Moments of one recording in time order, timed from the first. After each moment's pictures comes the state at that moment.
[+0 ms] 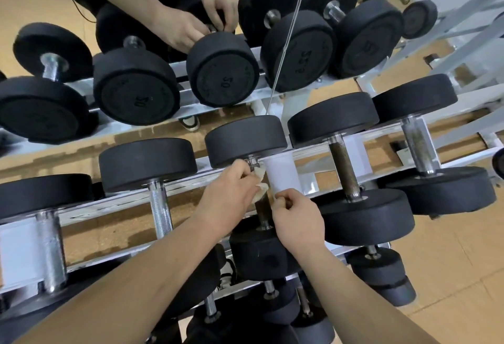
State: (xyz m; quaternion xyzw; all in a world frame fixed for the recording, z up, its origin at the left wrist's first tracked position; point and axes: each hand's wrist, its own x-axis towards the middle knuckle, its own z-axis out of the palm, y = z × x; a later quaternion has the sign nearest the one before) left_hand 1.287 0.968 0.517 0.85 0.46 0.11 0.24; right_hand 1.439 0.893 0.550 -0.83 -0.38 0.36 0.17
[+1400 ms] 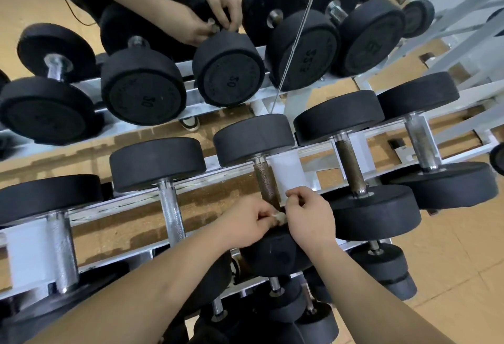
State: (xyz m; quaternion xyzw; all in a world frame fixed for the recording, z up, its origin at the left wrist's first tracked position) left_hand 1.286 0.944 0.522 0.74 0.41 0.01 0.53; right_hand 1.434 0.889 0.559 -0.84 -0.35 0.36 0.22
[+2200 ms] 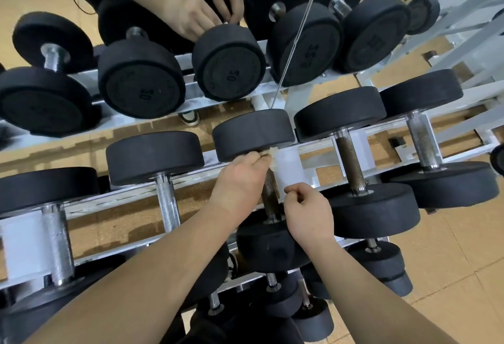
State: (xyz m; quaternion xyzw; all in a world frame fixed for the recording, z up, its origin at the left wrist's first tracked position) left_hand 1.302 0.977 0.509 0.86 0.45 0.20 0.13; right_hand 1.437 0.891 0.553 -0.84 -0.35 0.36 0.22
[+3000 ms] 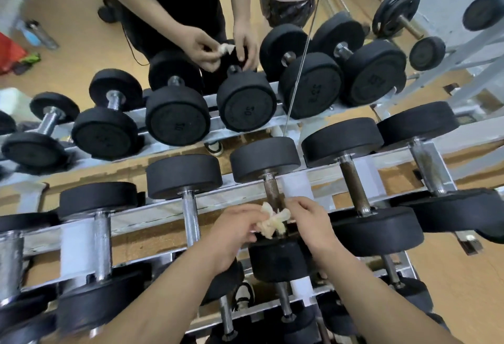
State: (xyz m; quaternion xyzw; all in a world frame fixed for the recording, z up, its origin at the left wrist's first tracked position) left_hand 1.272 0.918 0.590 0.30 0.59 0.19 0.73; right_hand 1.443 0.889 0.576 -0.75 -0.31 0.50 0.29
